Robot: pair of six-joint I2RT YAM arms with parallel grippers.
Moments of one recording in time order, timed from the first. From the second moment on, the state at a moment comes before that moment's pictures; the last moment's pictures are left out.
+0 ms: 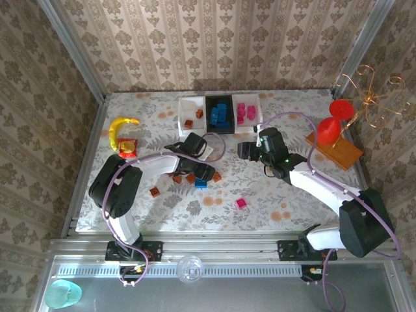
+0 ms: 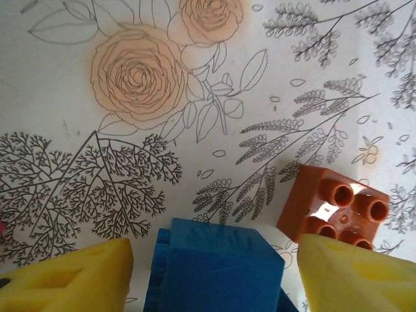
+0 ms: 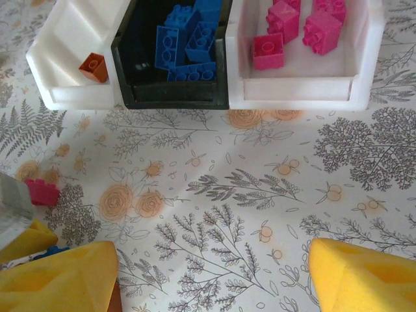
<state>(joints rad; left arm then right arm) -0.69 1.77 1.04 -0.40 0.15 -0.05 0.45 1.33 0.81 -0.11 0.08 0.36</state>
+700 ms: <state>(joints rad) -0.62 1.72 1.03 -0.28 0.09 -0.13 0.47 1.32 0.72 -0.08 0.00 0.39</state>
